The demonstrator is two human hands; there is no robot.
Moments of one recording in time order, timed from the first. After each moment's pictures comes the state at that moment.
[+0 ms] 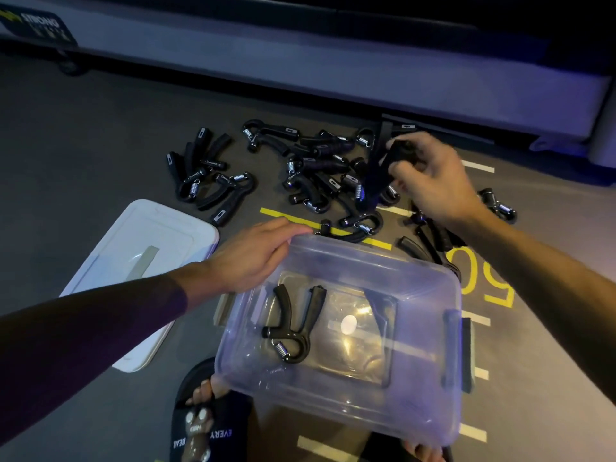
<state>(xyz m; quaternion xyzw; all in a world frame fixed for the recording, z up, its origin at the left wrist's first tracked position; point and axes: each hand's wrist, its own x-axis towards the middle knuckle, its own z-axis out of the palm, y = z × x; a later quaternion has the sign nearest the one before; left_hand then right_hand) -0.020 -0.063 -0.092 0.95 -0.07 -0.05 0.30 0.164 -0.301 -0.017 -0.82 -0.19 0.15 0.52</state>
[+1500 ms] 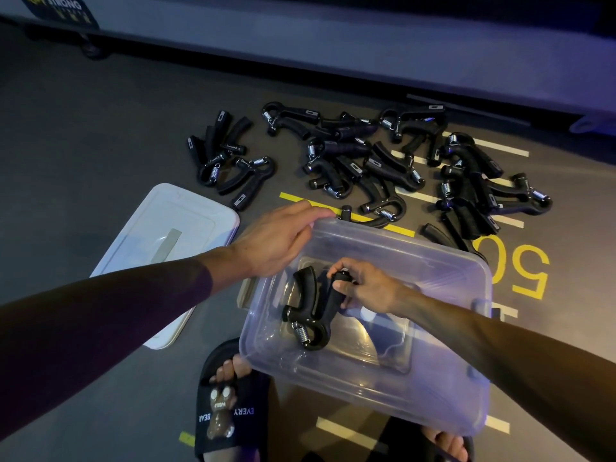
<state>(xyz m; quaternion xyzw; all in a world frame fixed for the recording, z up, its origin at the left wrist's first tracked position) -0.018 -0.064 -0.095 0.95 -0.06 -0.04 0.30 0.041 -0.286 -0.159 -0.73 -0.19 0.51 0.41</state>
